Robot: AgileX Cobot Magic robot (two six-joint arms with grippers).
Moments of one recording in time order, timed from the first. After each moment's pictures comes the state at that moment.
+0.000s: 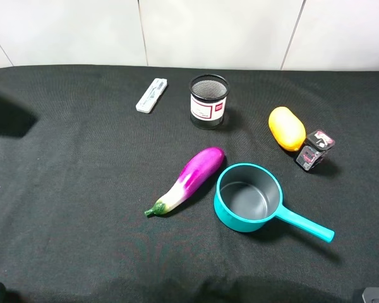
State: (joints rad) left arm -0.92 0.93 -1.11 0.03 1.18 -0.14; right arm 0.11 -0.01 -0.50 -0.08 1.03 0.11
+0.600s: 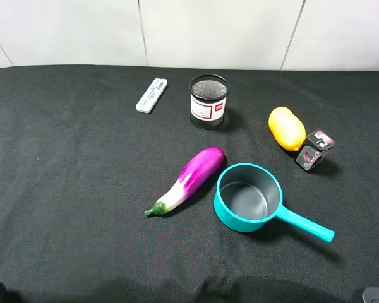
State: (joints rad) left arm -0.72 0.58 -0.87 0.03 1.18 -0.10; right arm 0.11 -0.01 -0.50 -0.08 1.03 0.11
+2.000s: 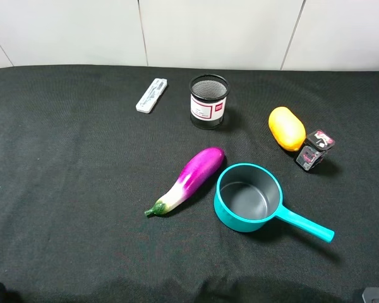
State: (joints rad) left arm -0.15 -0.01 -0.49 0.03 1.06 0.10; right arm 0.11 -0.01 -0.50 -0.08 1.03 0.11
